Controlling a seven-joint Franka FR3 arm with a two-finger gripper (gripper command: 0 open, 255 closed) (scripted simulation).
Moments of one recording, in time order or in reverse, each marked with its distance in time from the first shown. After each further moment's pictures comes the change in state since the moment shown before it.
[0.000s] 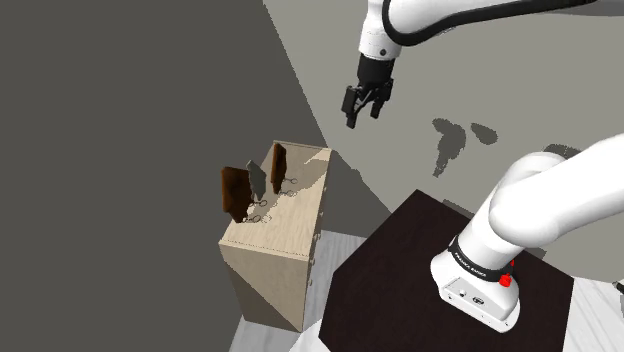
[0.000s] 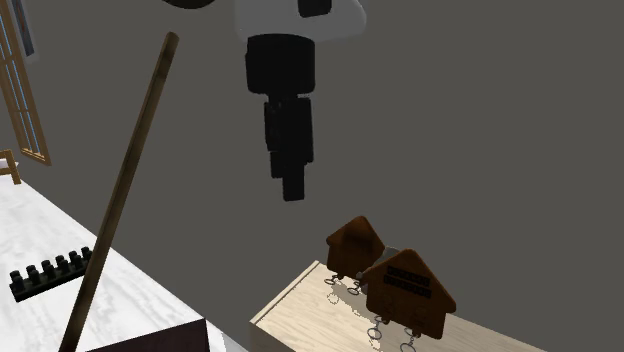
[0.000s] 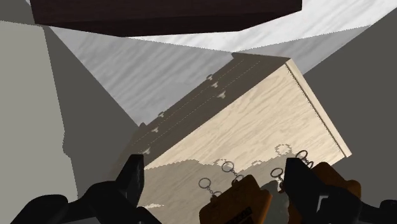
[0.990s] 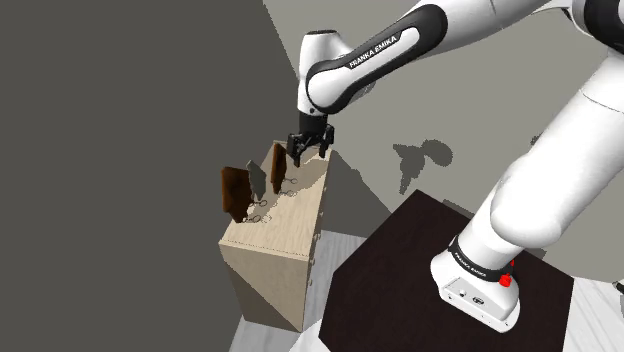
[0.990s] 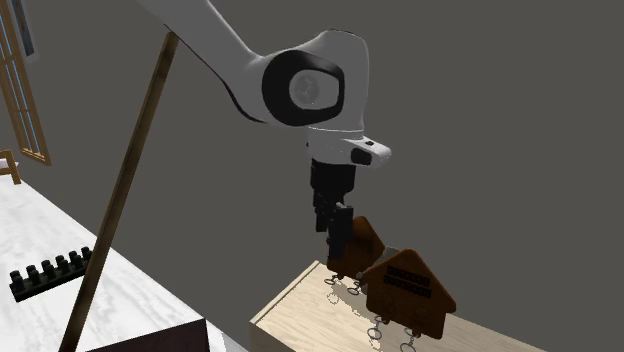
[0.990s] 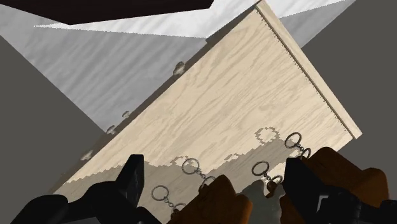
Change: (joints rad) arm 0.035 0.527 0.107 0.114 0.034 0.385 0.185
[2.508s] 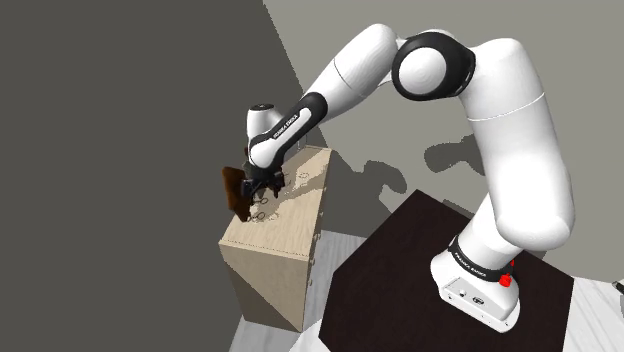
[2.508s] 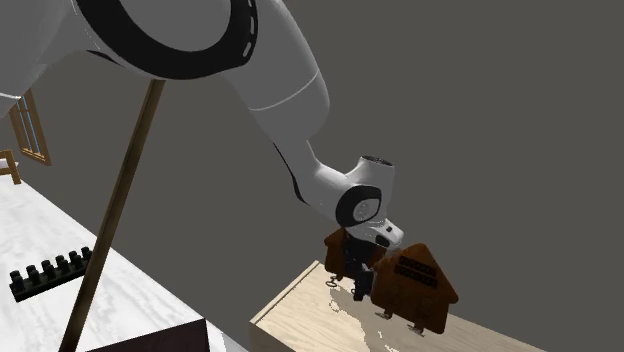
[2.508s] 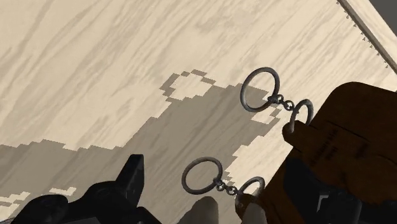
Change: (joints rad) arm 0.110 0.750 -0.011 0.525 -0.069 0.199 0.186
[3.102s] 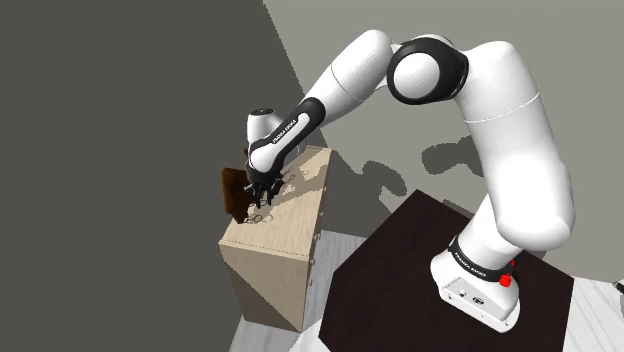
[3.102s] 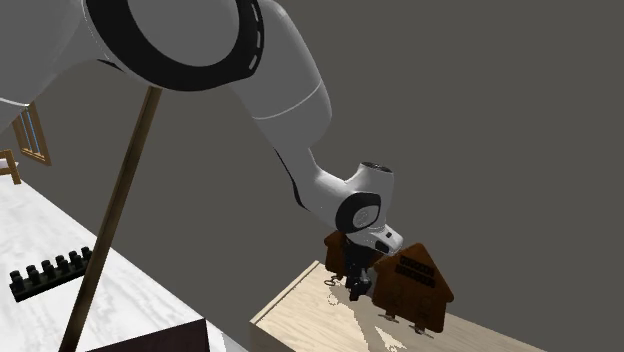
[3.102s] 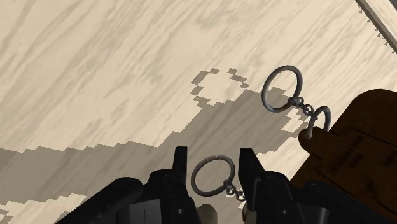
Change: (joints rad) arm 0.004 0.032 -0.003 0.013 -0.003 0.019 0.000
